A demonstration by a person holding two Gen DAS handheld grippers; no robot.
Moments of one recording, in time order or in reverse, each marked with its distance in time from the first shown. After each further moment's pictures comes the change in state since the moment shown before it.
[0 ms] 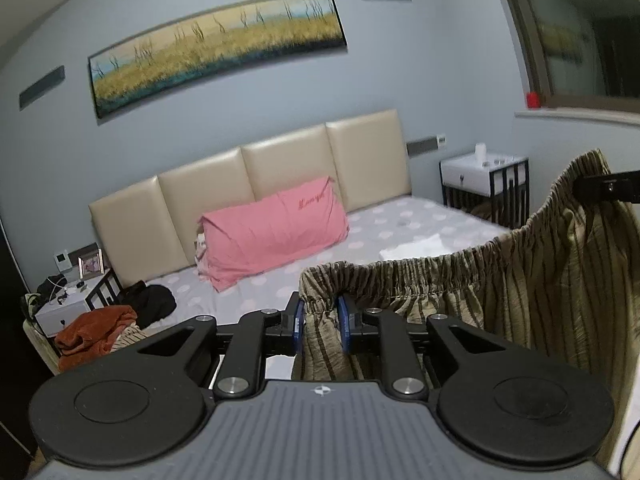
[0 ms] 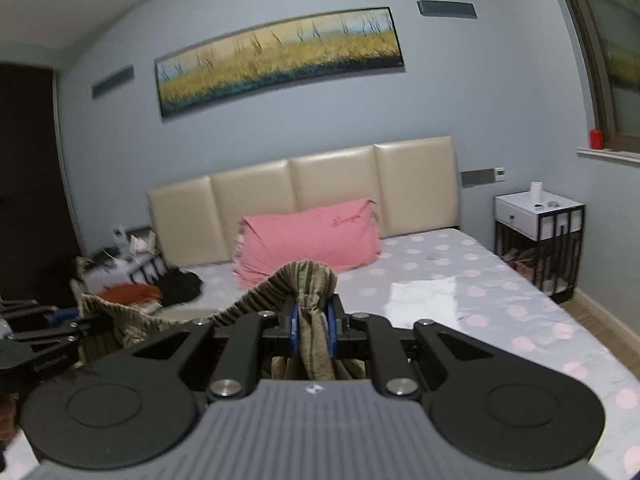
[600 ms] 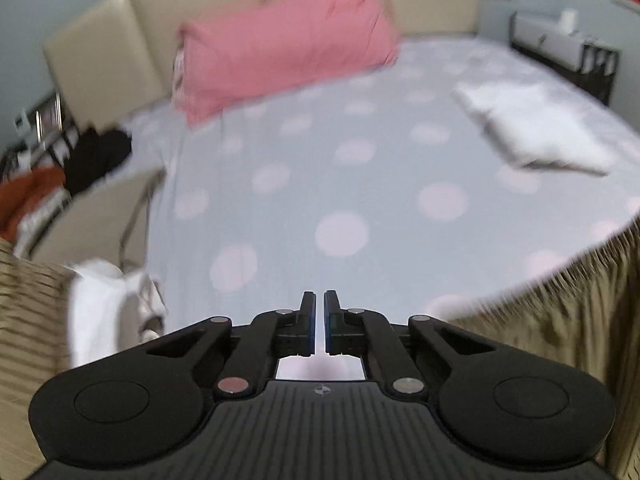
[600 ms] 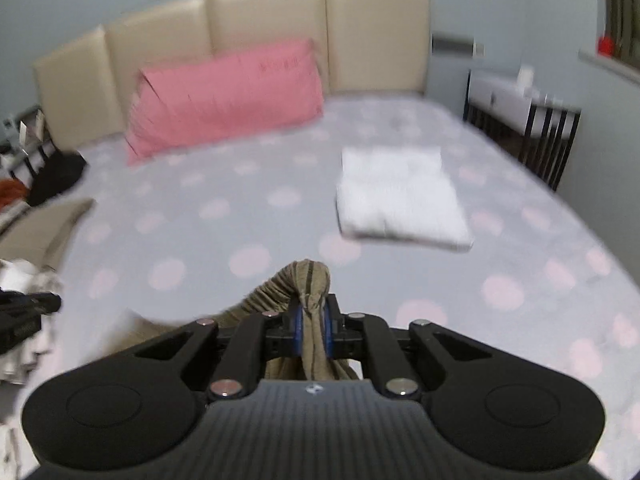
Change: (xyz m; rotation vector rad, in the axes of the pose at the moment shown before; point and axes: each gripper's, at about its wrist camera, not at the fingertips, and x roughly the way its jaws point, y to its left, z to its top) left arm 0.432 0.023 -0.133 -0.137 0.537 0.041; right arm 0.410 -0.059 -0.119 0.009 0.431 -0.204
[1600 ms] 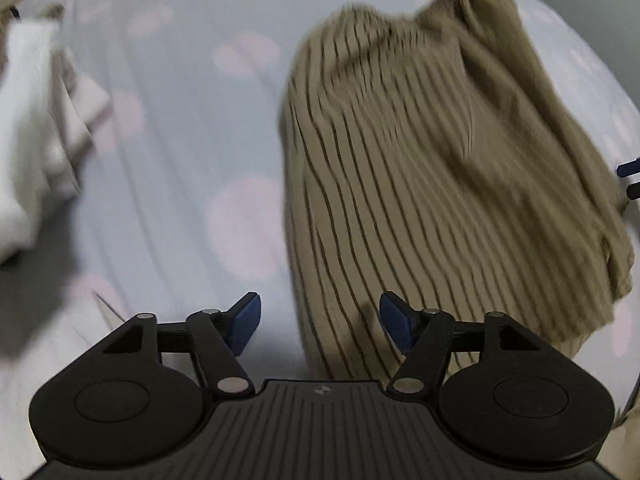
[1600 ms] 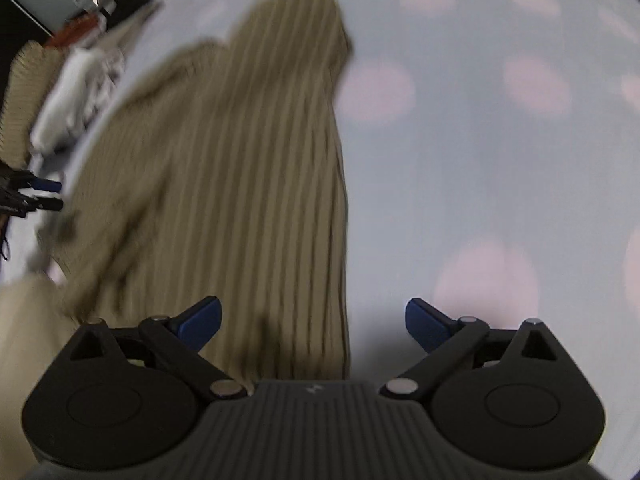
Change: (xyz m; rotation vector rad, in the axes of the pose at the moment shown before) left arm -0.077 0.070 -0.219 0.207 0.384 -0.411; right arm -0.041 -0.149 -0.209 -0.057 0.547 0.352
